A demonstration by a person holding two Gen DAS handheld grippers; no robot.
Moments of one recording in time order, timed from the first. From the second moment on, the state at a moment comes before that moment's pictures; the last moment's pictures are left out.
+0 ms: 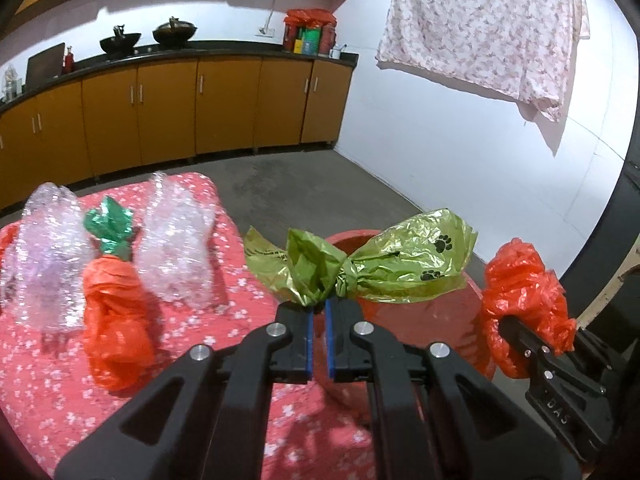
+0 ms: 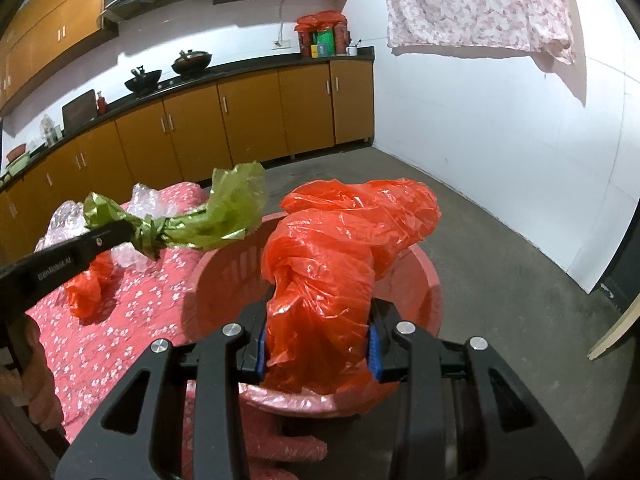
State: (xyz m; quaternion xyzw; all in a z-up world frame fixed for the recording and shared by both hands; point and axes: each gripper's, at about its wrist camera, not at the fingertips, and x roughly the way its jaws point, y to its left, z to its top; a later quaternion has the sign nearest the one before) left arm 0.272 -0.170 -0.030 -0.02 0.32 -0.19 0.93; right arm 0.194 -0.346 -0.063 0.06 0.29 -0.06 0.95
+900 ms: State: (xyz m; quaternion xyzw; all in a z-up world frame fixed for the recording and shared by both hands) left arm 0.301 -0.177 -0.060 -0.03 0.35 -0.19 0.92; right arm 0.210 -0.370 -0.076 0.10 0.29 -0.05 0.95
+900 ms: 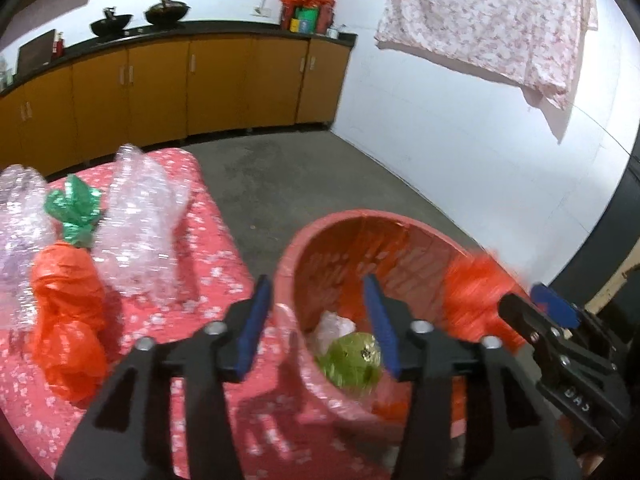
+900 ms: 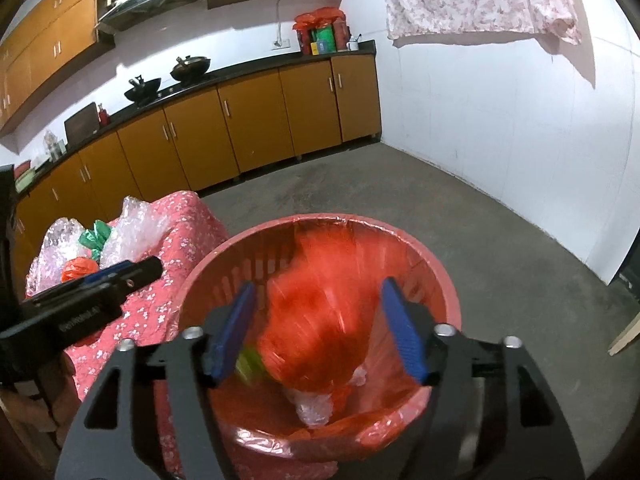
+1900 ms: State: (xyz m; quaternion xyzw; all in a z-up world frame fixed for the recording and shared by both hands) left arm 0.227 0.020 -0.036 0.00 0.28 0.01 0.96; right arm 0.221 -0.246 -0.056 0.05 0.30 0.04 0.95
